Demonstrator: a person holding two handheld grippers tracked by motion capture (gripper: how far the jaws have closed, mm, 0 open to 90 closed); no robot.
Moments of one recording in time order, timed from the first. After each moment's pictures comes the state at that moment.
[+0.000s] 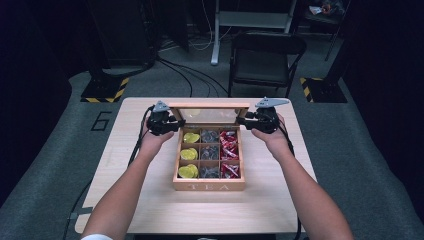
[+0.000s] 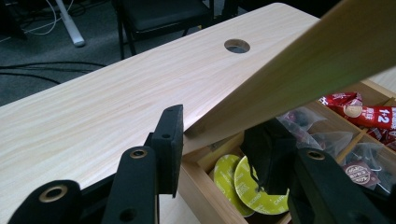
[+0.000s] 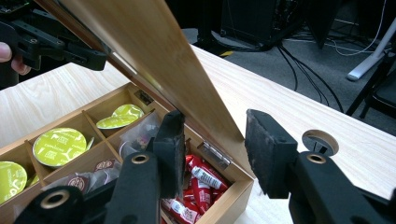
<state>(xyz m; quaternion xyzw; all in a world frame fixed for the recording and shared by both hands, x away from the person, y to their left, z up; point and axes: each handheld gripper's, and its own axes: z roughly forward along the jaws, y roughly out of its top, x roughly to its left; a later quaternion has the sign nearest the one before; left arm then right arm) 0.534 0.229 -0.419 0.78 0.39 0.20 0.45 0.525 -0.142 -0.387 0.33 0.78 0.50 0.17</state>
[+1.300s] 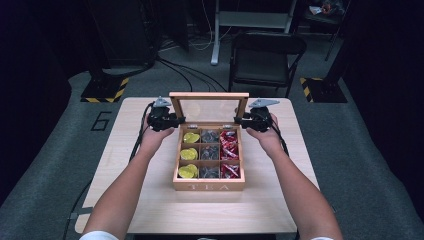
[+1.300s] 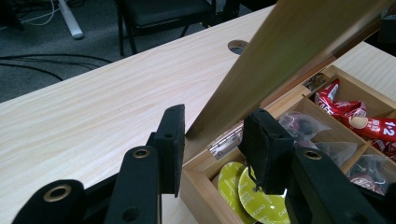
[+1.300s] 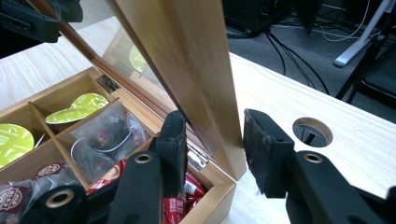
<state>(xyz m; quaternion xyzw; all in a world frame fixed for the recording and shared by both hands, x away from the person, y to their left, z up) 0.545 0.230 -0.413 0.78 0.40 0.19 0.44 0.553 -0.131 -0.416 0.35 0.79 0.47 0.19</state>
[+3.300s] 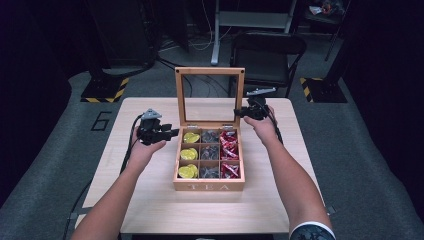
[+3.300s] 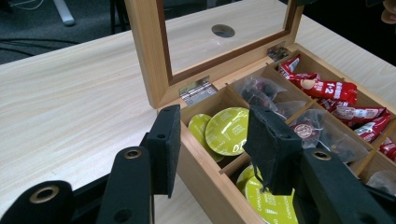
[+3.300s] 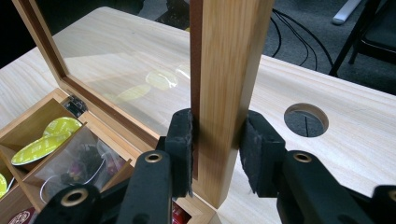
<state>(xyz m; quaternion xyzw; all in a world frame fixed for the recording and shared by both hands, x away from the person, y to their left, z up) 0.491 0.250 -0.408 0.78 0.41 0.16 0.45 0.594 -0.126 -0.410 0.43 0.78 0.43 0.14</state>
